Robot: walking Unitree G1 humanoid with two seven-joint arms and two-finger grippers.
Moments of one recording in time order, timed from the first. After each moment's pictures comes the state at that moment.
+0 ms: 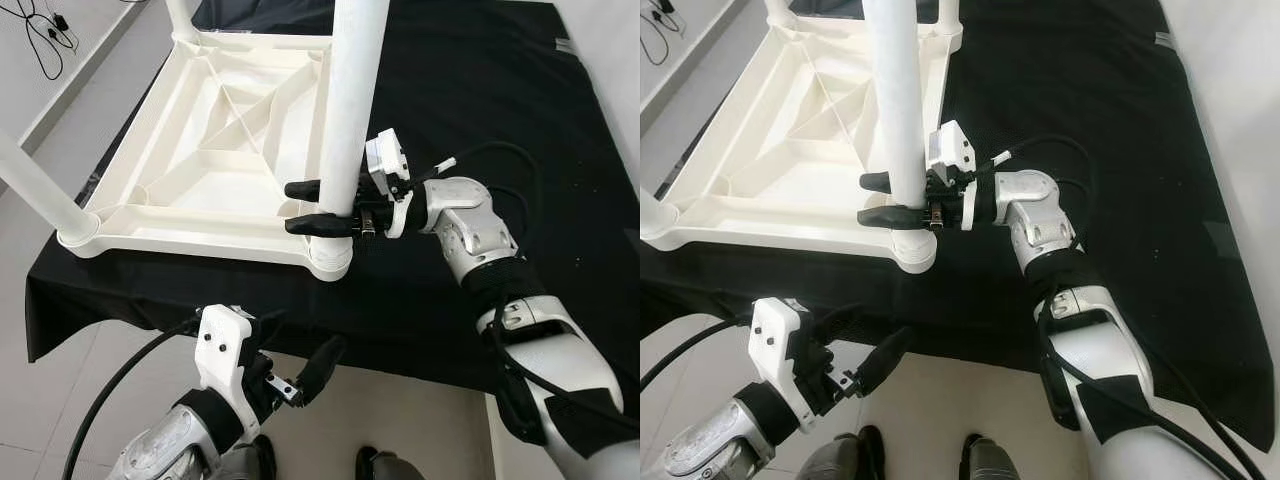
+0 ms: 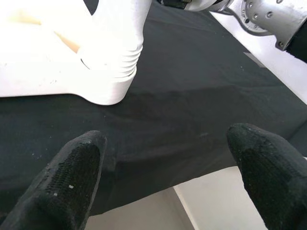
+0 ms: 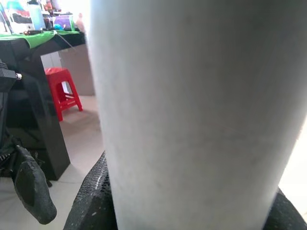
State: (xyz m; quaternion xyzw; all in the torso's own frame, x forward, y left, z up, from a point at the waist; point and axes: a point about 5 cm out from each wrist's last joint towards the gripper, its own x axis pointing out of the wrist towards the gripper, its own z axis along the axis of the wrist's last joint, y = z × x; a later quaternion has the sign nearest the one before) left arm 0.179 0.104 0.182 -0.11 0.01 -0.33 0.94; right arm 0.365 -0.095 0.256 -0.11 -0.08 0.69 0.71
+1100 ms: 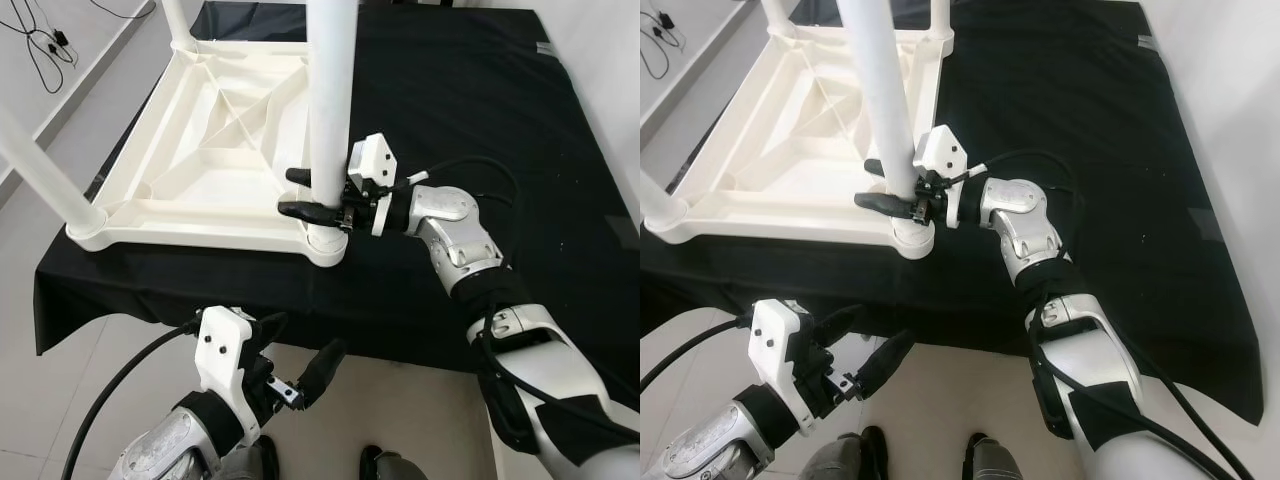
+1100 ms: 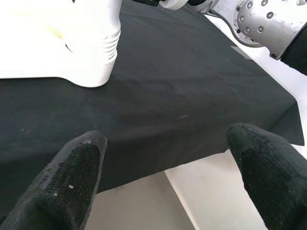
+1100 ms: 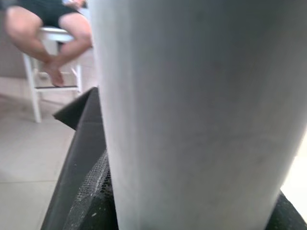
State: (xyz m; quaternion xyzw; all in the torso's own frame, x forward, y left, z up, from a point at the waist) left arm 0.177 0.104 0.181 -0.11 0.02 -0.33 0.94; right arm 0.374 -0.089 0.249 -0.17 -0.11 0.54 0.81
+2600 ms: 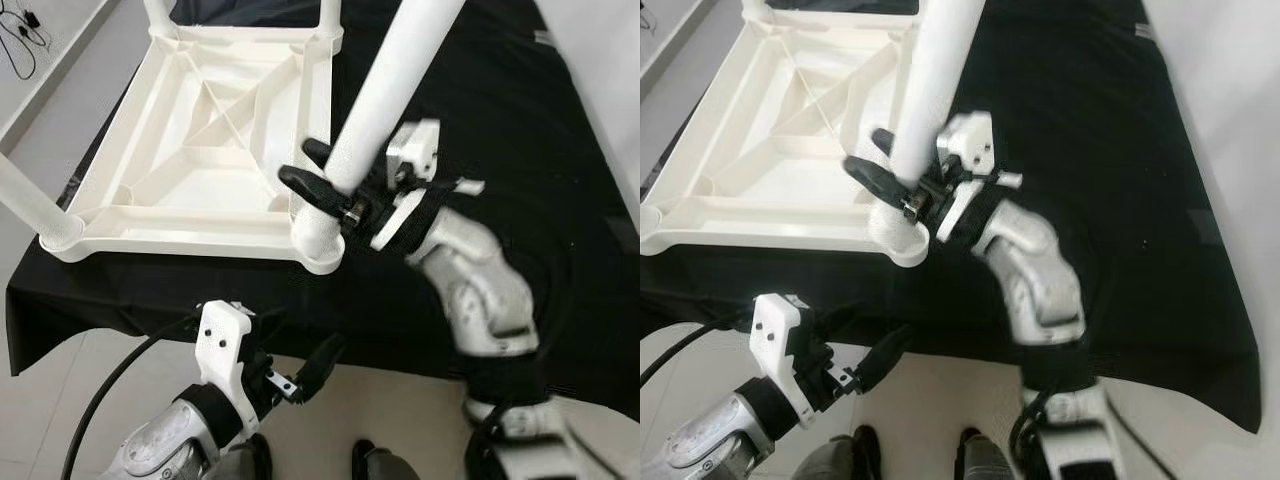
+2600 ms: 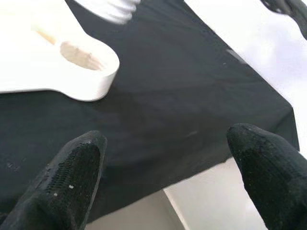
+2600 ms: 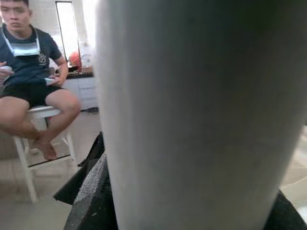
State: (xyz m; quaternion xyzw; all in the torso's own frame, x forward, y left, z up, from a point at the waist) left arm 0.185 0.103 0.180 -0.12 0.01 -0.35 0.93; right arm 0.315 -0.083 0.290 -0.02 -0.21 0.55 0.81
